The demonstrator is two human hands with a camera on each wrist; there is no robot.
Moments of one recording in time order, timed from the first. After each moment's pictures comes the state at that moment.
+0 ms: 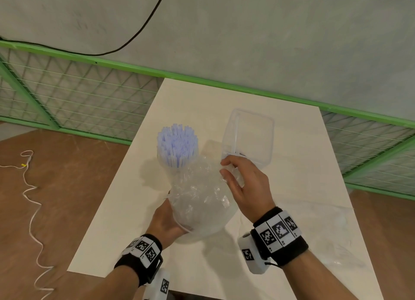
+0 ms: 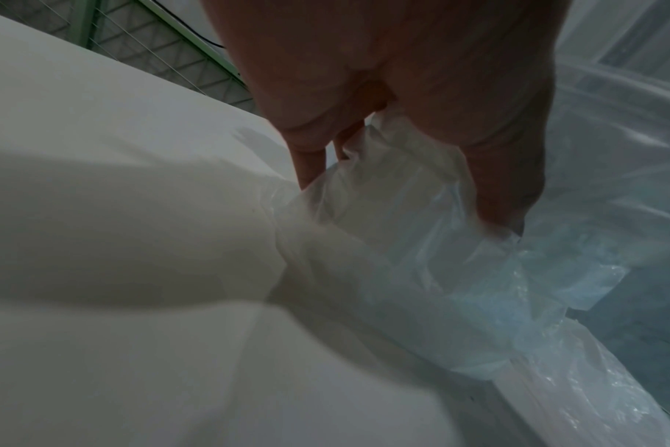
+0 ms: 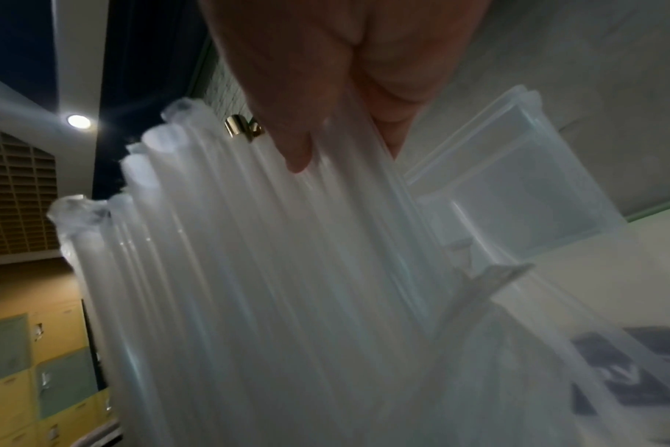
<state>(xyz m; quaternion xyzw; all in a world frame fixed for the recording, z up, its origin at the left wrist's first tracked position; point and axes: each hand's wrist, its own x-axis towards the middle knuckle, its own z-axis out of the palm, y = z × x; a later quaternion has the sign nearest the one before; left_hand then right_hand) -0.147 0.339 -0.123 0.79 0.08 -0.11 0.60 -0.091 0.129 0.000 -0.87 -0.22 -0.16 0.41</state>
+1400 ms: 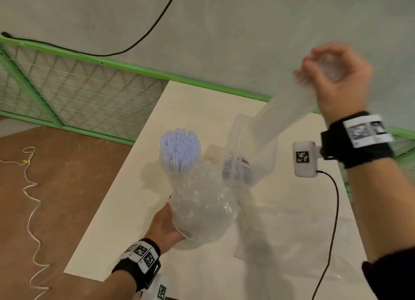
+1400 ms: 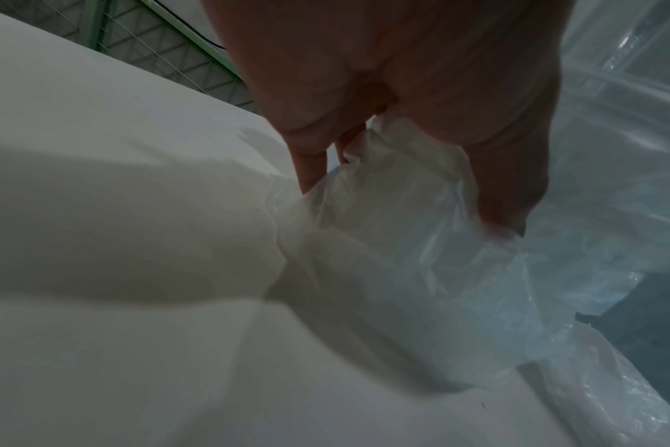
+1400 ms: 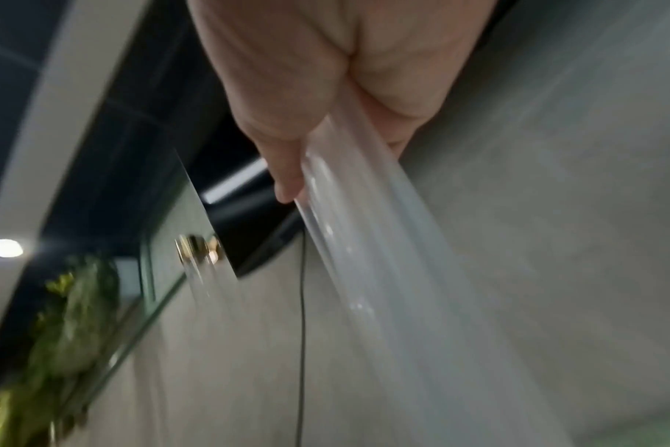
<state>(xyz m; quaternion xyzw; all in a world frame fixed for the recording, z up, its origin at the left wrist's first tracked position) -0.144 0.340 -0.133 0.79 0.05 -0.09 0.61 0.069 0.043 0.144 -0.77 -0.22 -0.30 0.52</state>
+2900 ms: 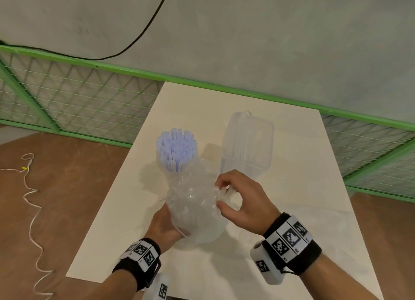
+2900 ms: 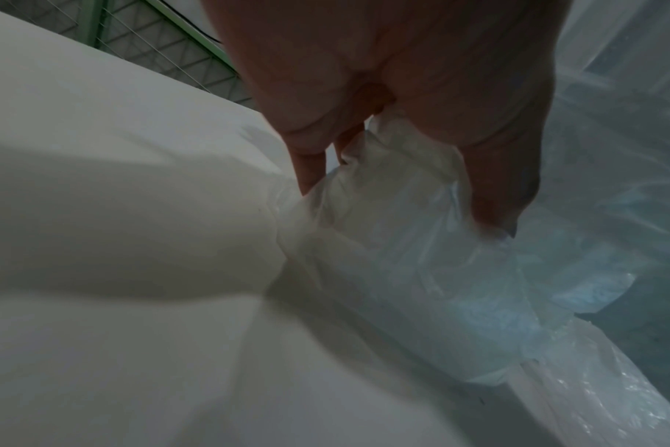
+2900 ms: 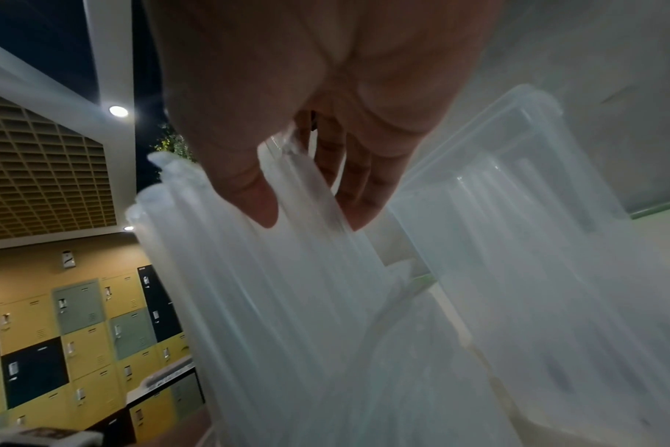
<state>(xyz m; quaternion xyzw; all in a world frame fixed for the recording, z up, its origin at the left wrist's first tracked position) -0.141 0.335 -0.125 0.74 0.13 -0.12 0.65 -0.096 0.113 0.006 -0.86 -0.30 0.01 0.41</state>
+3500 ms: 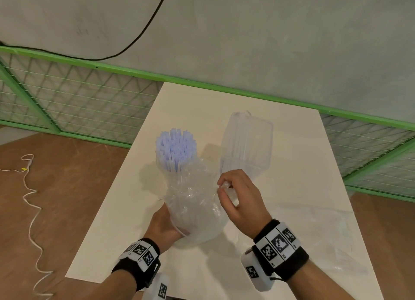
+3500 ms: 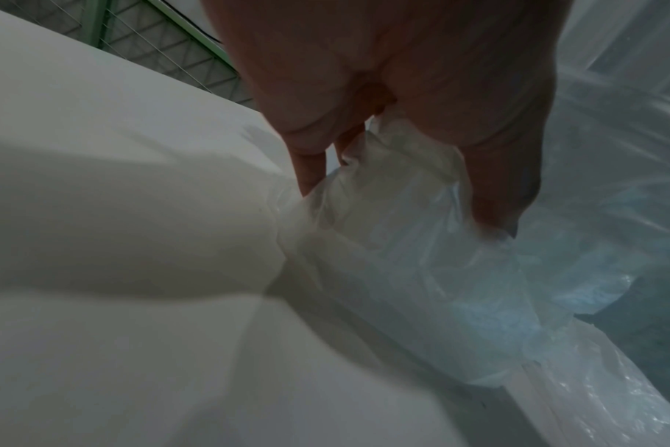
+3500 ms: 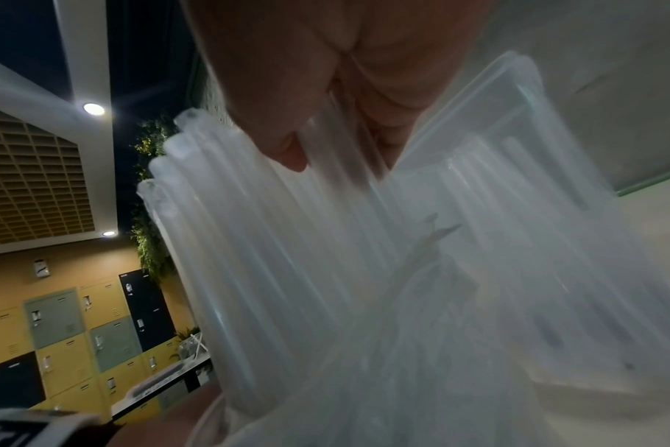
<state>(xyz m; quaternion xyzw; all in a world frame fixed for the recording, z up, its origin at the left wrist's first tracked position) -0.144 0.333 -0.111 0.77 0.10 -0.11 0.62 -0.103 0.123 -0.013 -0.87 -0.25 -0.08 0.42</state>
